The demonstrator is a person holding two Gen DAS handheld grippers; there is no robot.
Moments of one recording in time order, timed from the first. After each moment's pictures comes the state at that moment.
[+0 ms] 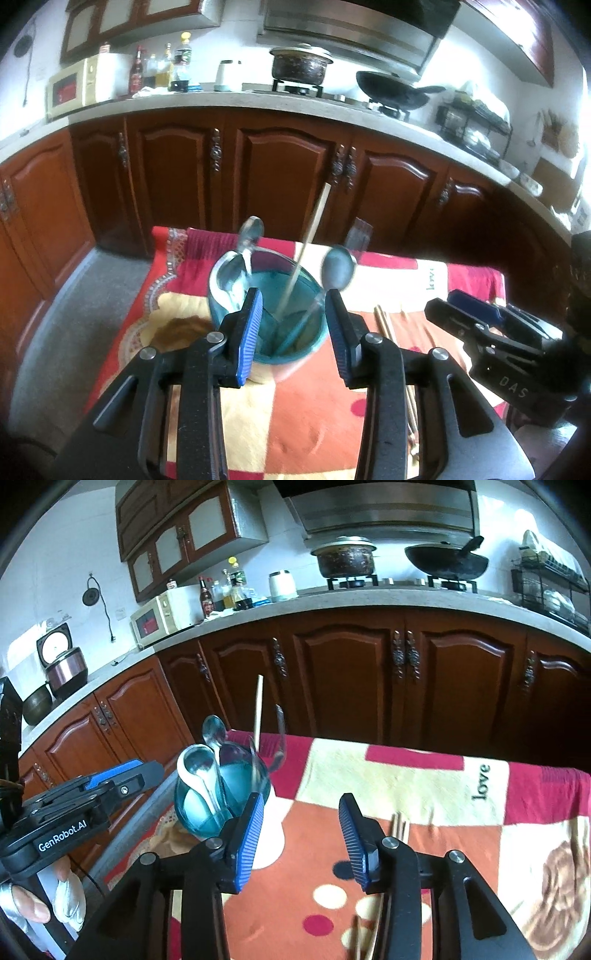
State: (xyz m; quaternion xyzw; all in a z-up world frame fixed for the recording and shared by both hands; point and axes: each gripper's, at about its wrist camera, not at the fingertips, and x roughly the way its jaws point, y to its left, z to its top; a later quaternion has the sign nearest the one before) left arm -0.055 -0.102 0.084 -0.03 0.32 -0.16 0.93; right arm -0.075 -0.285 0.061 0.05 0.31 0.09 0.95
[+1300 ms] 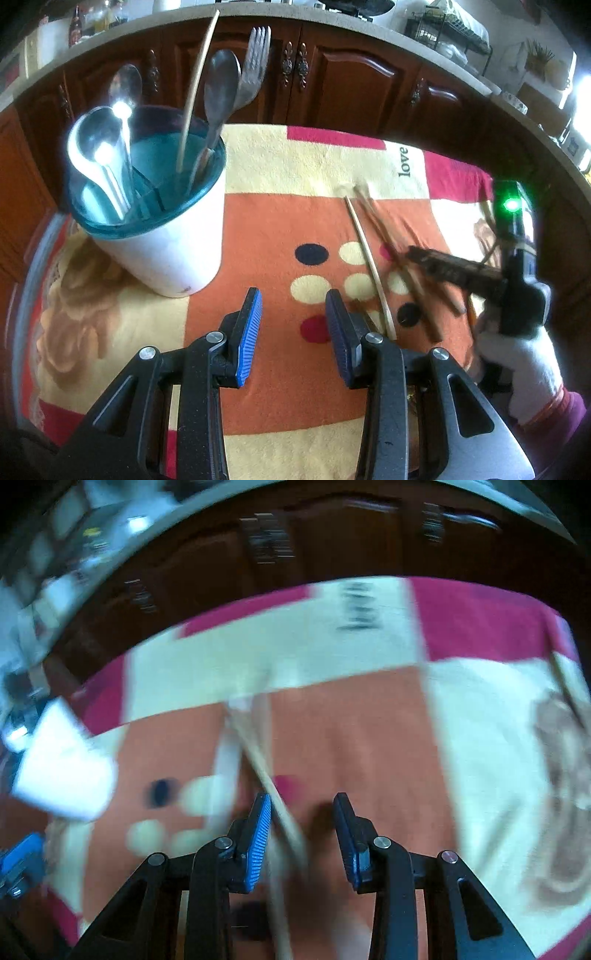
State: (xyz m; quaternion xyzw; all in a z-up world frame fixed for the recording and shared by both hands) left arm -0.067 -0.185 -0.017 0.02 0.45 -0.22 0.87; right arm -0.057 -0.427 -0.089 0.15 0.45 -0.08 0.87
